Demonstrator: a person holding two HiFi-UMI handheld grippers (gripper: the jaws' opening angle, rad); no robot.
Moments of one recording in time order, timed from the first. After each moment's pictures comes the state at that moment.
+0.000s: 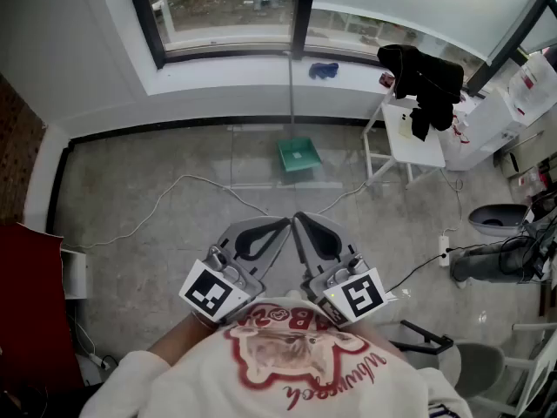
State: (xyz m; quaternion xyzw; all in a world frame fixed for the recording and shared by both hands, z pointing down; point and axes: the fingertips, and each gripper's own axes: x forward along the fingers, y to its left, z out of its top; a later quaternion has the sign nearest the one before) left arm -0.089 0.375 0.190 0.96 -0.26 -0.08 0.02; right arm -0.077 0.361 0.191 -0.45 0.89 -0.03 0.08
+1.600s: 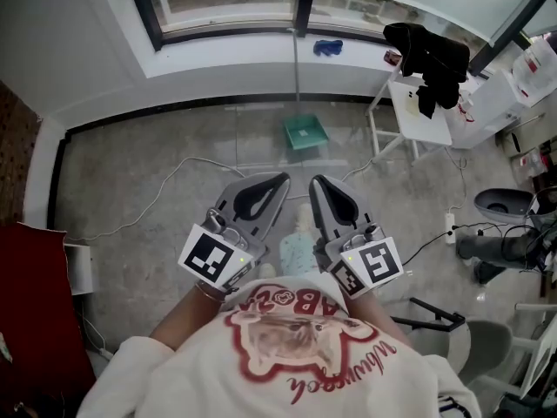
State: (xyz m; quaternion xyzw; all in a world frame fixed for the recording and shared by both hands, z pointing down) left arm -0.145 0.326 0.197 0.96 -0.28 -0.08 0.01; right arm -0.095 0.326 0.212 -0.50 0.86 -0.06 0.07
